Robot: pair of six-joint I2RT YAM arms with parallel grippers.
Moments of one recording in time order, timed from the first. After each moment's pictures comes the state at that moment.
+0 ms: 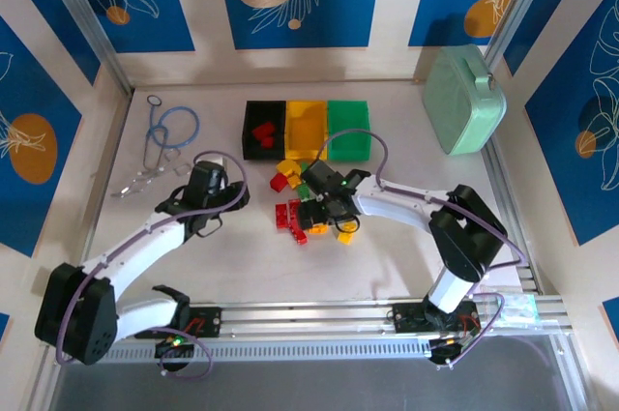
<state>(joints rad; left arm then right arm) -0.41 1.14 0.62 -0.28 -0.07 -0.53 0.84 1.68 1.10 -0.67 0.00 0.58</state>
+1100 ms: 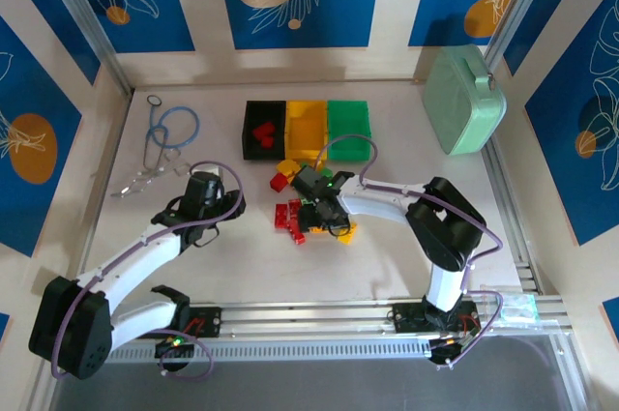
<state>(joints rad) -0.41 1.08 0.54 -0.27 -0.07 -0.55 0.87 1.80 1.14 -0.71 0.06 0.73</state>
